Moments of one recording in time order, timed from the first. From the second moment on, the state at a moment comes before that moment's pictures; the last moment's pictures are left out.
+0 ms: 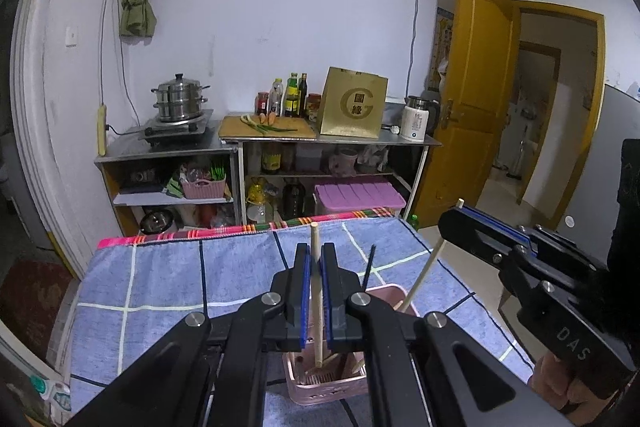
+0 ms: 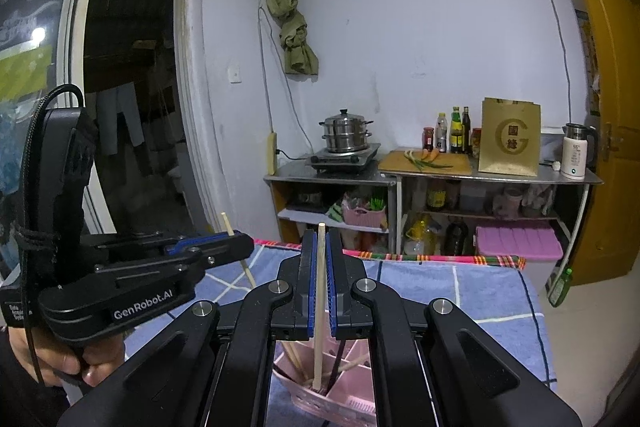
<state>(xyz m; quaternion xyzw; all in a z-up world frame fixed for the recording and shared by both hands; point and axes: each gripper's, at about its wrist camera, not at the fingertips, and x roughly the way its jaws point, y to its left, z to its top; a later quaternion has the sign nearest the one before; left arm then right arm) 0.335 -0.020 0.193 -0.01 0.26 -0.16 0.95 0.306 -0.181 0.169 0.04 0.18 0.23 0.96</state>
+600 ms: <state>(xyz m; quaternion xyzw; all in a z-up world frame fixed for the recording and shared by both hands) 0.335 -0.025 0.126 0.00 0.28 -0.19 0.94 0.320 -0.179 0.107 0.04 0.25 0.24 0.94</state>
